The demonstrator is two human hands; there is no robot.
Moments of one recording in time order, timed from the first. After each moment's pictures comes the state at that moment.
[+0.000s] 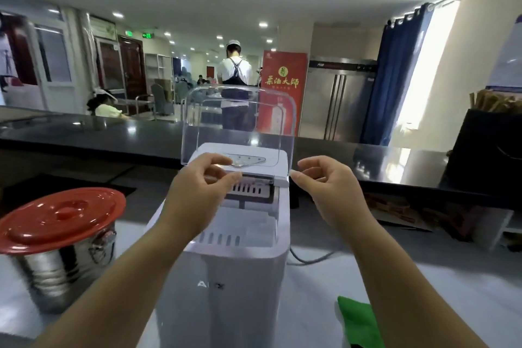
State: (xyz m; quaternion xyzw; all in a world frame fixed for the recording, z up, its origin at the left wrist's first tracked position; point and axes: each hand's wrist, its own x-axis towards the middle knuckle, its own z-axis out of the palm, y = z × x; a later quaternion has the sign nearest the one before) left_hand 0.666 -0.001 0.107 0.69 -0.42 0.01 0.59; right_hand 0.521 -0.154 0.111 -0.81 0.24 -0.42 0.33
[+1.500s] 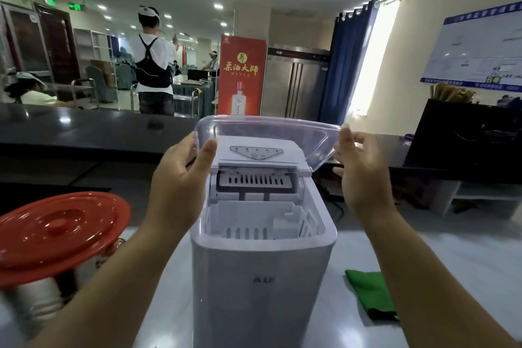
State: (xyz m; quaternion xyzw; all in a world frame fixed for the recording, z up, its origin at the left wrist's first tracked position) left_hand 0.751 0.045 0.101 0.63 -0.45 0.00 0.64; right_hand 0.563 -0.087 0.124 -0.69 0.32 -0.56 0.33
